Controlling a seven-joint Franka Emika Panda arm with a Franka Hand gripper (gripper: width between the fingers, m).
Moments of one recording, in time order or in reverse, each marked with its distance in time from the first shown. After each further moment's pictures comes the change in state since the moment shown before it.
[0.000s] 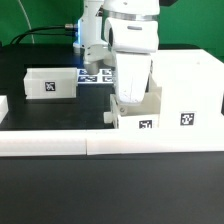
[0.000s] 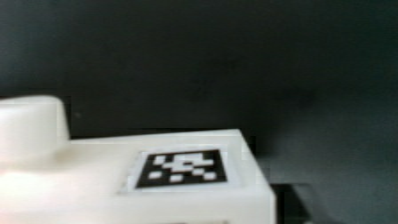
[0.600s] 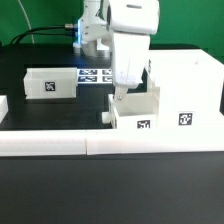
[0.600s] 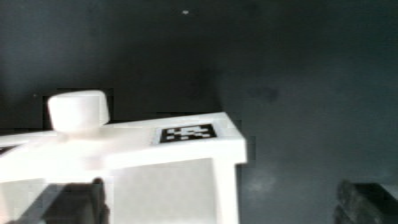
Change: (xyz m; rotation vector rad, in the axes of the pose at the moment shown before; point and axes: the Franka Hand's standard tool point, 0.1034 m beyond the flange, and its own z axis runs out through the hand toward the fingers) arm -0.009 0.001 -0.036 0.057 -0.028 0.011
